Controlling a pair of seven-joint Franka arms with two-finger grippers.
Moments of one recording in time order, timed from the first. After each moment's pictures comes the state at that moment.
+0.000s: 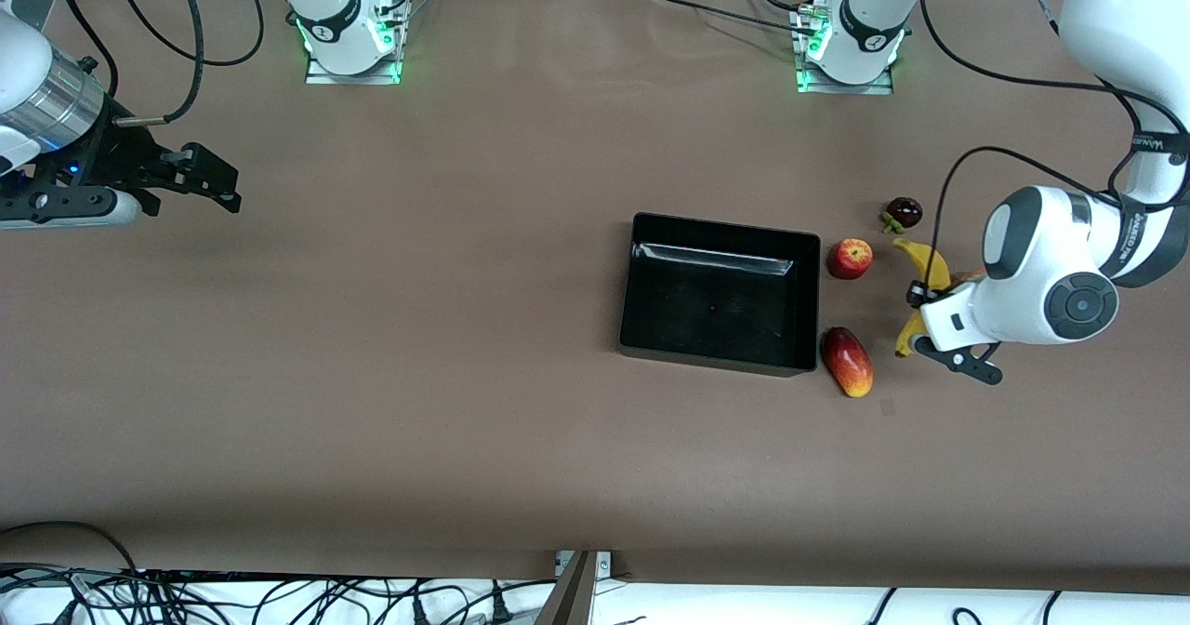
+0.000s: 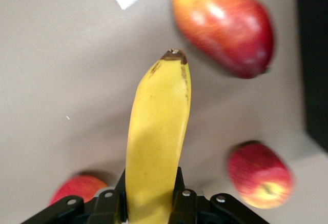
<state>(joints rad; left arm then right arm) 0.29 0.55 -0.30 -1.73 0.26 1.98 0.33 0.08 0.07 0.06 -1.54 0.02 1.64 0.10</state>
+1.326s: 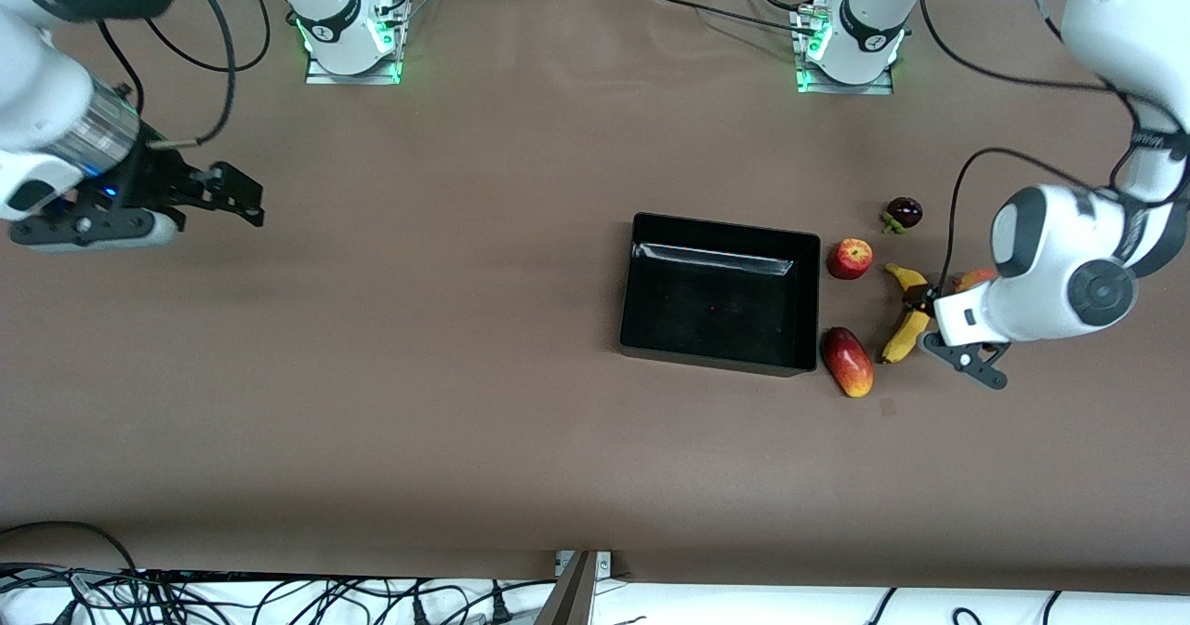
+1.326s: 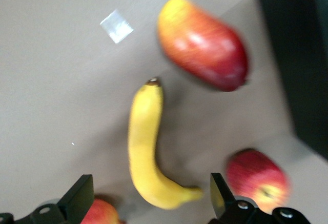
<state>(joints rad) 0.25 0.45 -0.26 -1.77 0.12 2.02 0.47 0.10 0.13 0.07 -1.54 0.04 1.67 0.10</state>
